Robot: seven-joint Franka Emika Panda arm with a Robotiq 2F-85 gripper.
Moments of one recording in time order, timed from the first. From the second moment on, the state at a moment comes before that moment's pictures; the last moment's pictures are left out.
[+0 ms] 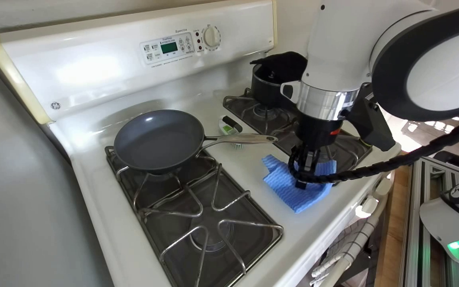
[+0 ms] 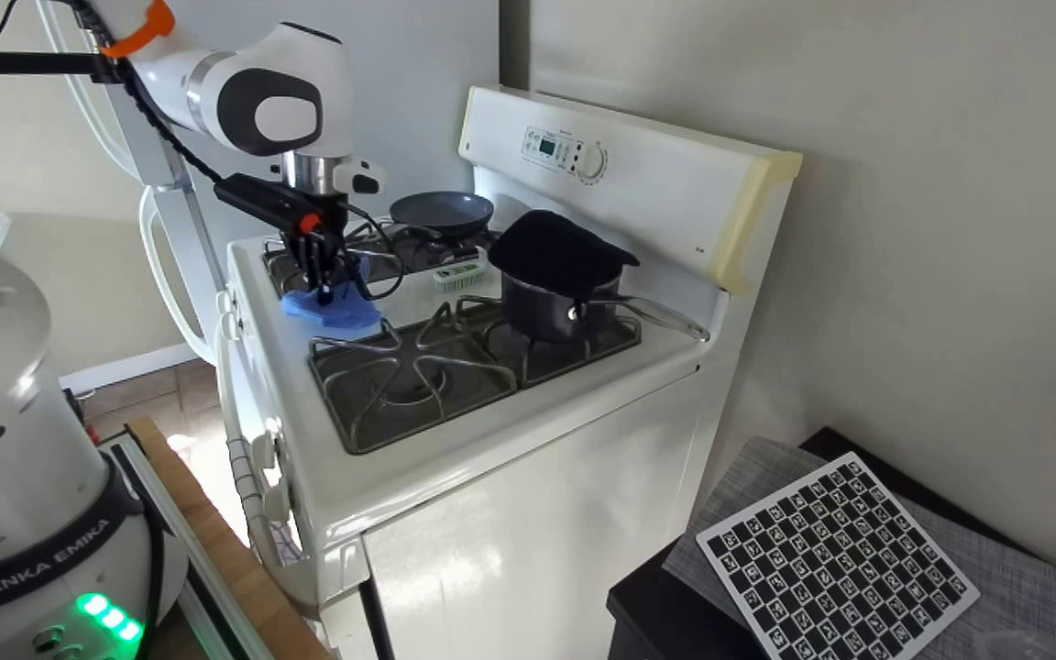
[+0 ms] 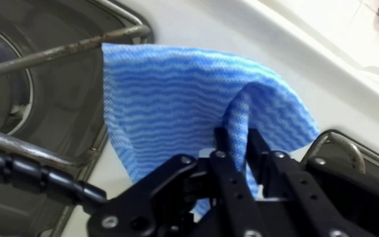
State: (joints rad) arm 0.27 -0.16 0.16 -2.68 0.29 2.46 -0.04
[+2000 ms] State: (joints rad) arm 0.21 -0.35 0.22 -2.40 -0.01 2.11 0.17
